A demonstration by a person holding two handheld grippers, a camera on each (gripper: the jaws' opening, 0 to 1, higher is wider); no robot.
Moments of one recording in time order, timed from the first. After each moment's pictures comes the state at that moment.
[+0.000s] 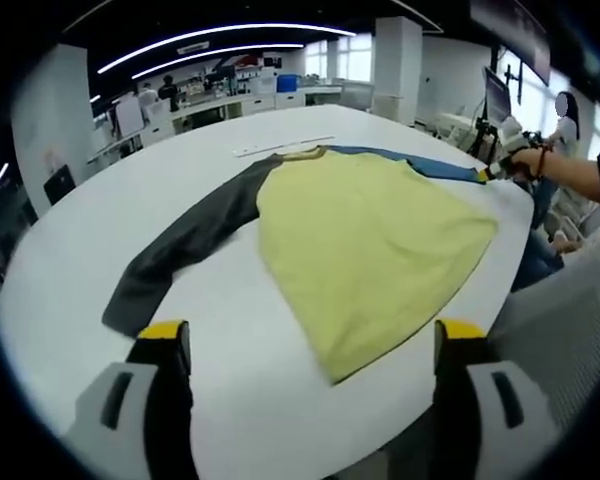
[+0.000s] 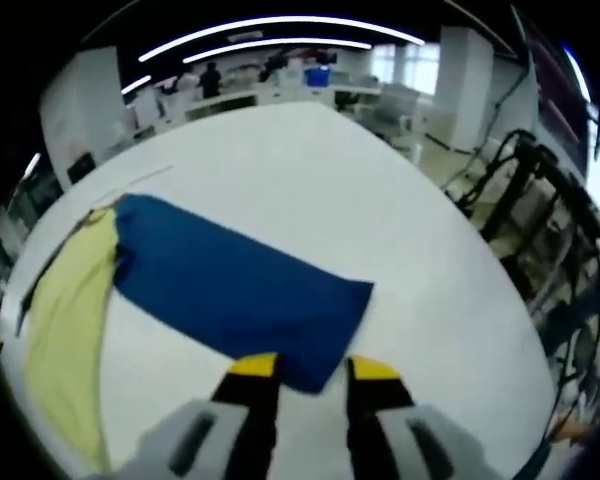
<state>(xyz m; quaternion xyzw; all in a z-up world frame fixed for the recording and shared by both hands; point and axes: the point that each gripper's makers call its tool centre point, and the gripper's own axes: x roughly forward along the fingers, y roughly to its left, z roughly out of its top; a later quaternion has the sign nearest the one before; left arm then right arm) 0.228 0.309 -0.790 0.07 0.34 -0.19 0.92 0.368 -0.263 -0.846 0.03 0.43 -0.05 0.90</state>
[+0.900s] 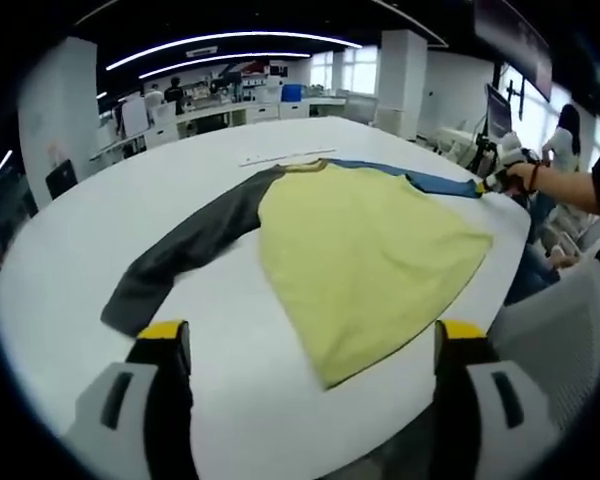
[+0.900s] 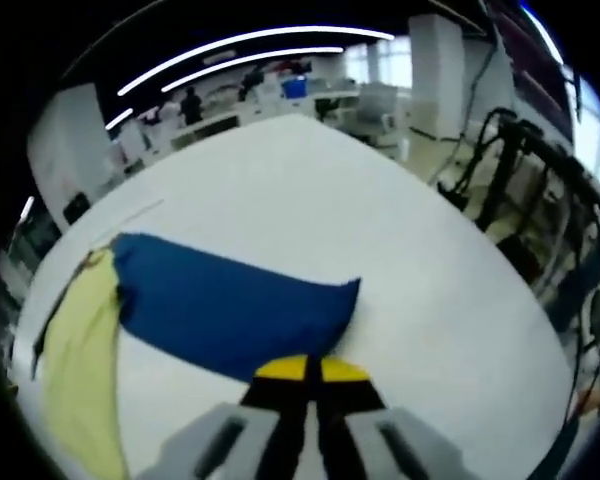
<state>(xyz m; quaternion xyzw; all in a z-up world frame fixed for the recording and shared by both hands) 0.229 0.315 -0.784 0.05 0.32 -0.19 0.93 0.383 -0.265 -0.836 0.10 0.40 -0.06 0.91</state>
